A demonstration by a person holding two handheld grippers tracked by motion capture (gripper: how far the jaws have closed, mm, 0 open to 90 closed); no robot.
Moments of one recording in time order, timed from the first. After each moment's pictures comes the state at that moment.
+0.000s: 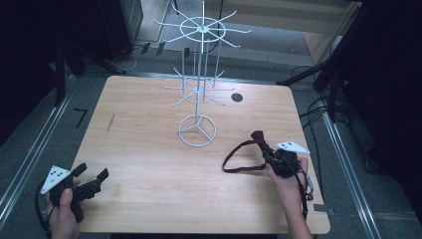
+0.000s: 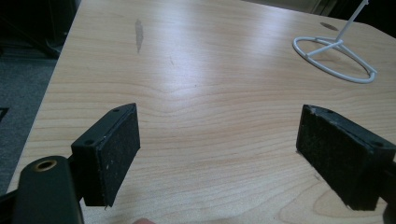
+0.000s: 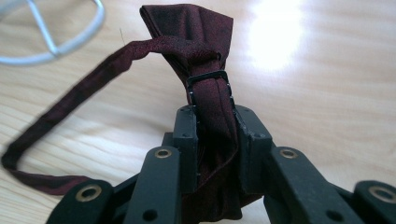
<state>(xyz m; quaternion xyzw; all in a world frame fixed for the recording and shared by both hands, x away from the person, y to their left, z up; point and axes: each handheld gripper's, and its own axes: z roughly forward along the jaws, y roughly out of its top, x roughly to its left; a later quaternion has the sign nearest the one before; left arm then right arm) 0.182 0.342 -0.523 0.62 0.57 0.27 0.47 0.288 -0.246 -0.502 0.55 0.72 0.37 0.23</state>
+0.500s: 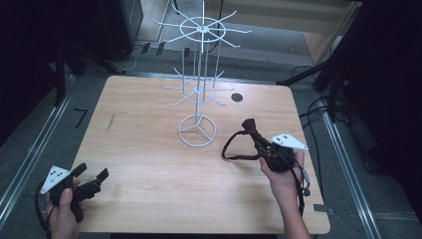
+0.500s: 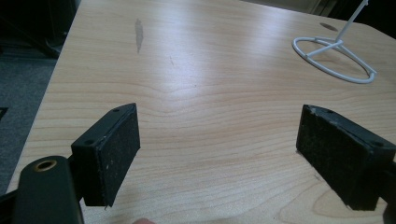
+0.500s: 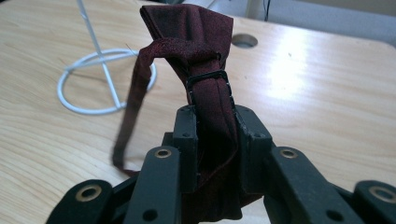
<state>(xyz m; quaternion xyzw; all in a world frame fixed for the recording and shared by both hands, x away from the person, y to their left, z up) 0.182 0.342 -0.523 0.62 0.57 0.27 0.47 0.282 -0.219 -0.460 0.49 0.71 0.43 0.26</state>
